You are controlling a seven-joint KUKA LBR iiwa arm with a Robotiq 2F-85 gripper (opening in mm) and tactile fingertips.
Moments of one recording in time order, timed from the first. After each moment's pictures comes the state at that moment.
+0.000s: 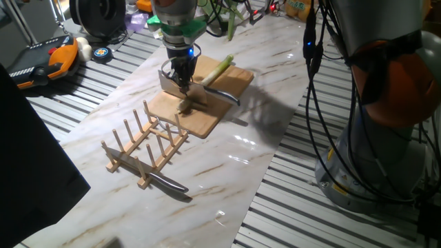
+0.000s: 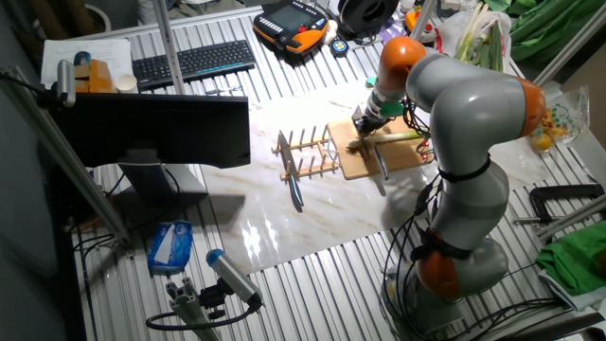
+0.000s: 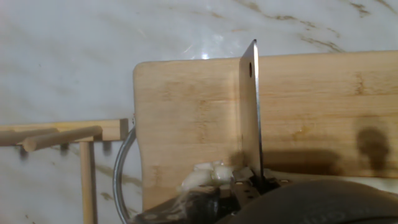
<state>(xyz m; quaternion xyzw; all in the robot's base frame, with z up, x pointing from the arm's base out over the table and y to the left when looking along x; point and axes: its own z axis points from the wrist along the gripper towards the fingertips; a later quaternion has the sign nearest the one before) 0.552 -0.049 0.080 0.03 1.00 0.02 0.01</state>
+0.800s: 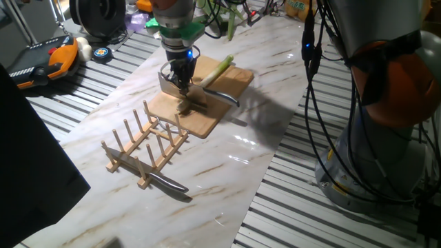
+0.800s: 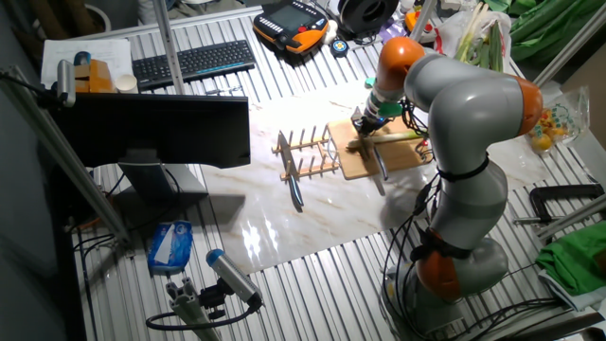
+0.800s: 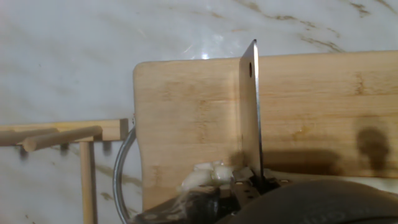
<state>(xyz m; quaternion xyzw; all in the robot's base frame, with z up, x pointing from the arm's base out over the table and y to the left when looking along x) 0.553 -0.046 0.076 0.04 1.00 0.02 0.00</state>
